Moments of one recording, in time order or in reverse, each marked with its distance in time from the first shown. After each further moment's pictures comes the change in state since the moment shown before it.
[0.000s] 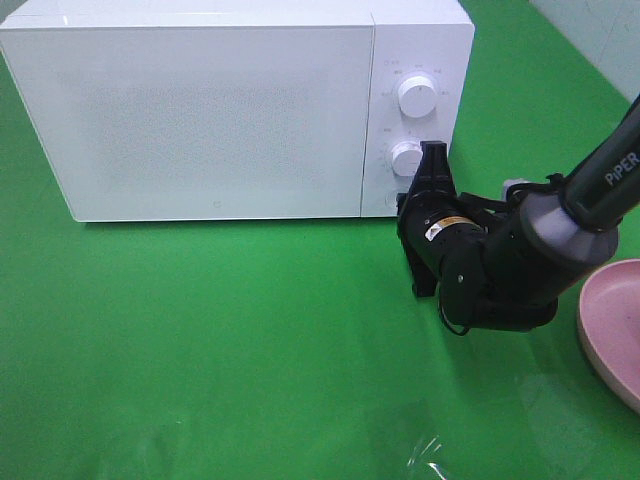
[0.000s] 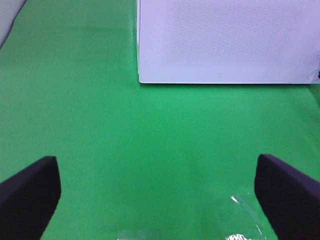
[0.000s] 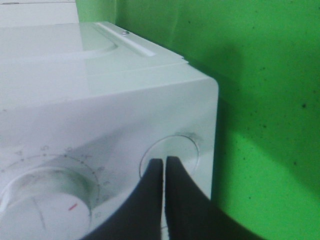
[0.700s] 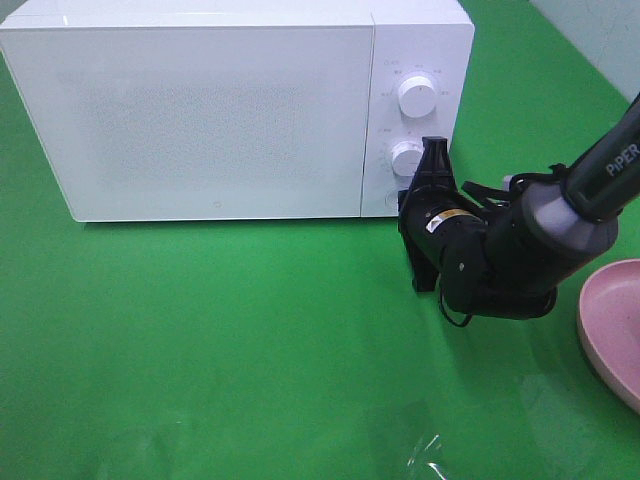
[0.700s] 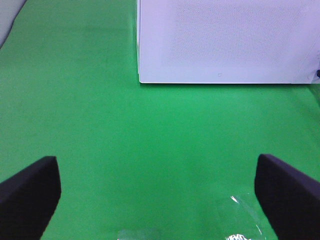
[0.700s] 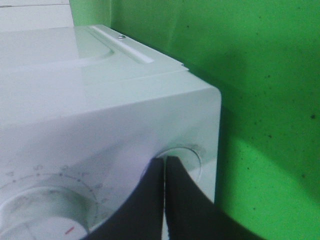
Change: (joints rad) left arm 0.000 0.000 0.000 0.000 0.000 0.000; right arm -0.030 0.003 -0.030 -0.015 0.046 0.004
